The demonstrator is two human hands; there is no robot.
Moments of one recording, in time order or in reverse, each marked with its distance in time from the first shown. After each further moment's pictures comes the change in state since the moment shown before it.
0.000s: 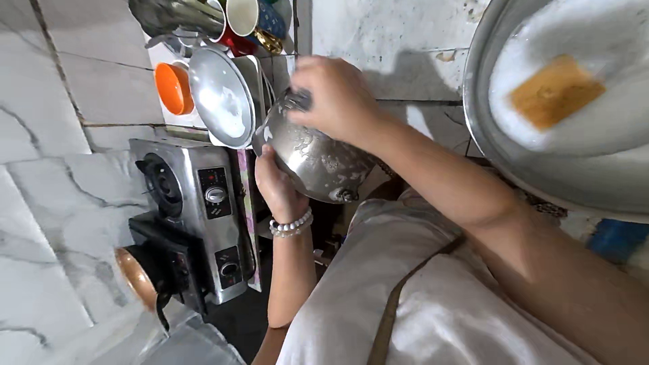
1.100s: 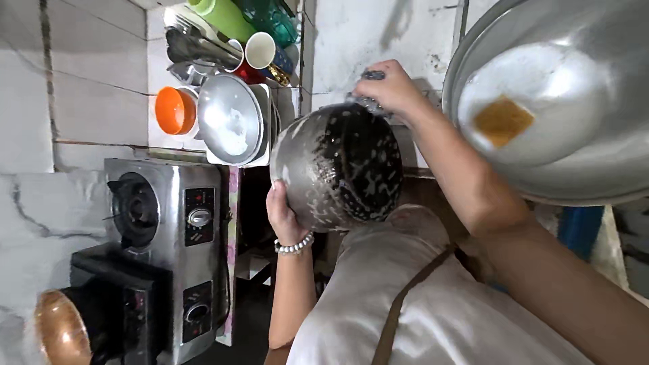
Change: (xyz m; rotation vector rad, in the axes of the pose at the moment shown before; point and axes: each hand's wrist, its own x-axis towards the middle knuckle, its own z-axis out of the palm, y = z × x) left_hand -0.003 -0.031 -0.059 -0.317 -0.358 0.108; right_hand -0.008 0.046 -0.030 0.399 0.255 0.365
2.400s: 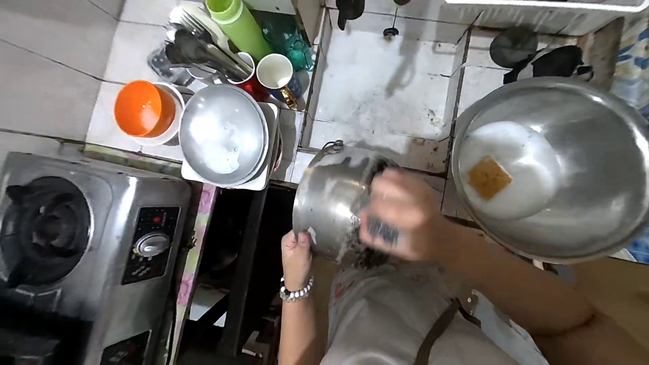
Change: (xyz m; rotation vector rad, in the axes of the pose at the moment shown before) left_hand -0.011 -0.047 -0.033 0.088 -0.014 0.010; right_hand -0.093 -0.018 0.048 -0.576 -0.041 -0.893
